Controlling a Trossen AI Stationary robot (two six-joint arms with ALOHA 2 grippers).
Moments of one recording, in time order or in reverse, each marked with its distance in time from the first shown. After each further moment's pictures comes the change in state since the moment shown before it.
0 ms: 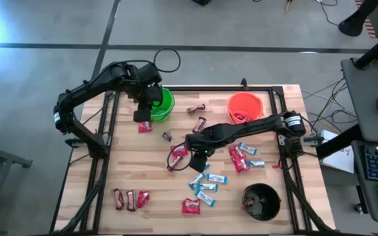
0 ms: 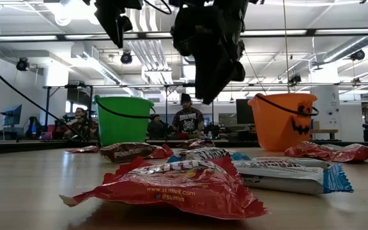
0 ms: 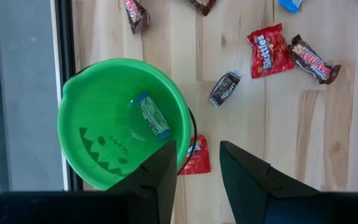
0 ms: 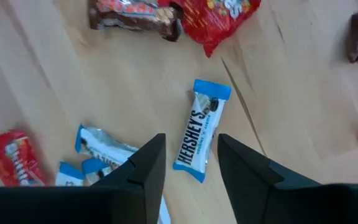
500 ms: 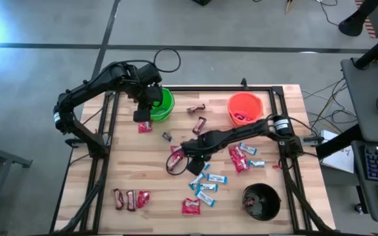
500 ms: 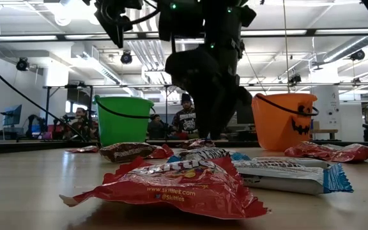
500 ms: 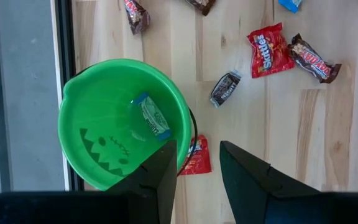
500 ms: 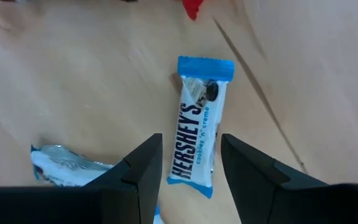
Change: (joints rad) left arm 0.000 0.000 0.000 0.000 0.000 0.007; right arm 0.009 0.135 0.000 0.005 -0.008 0.149
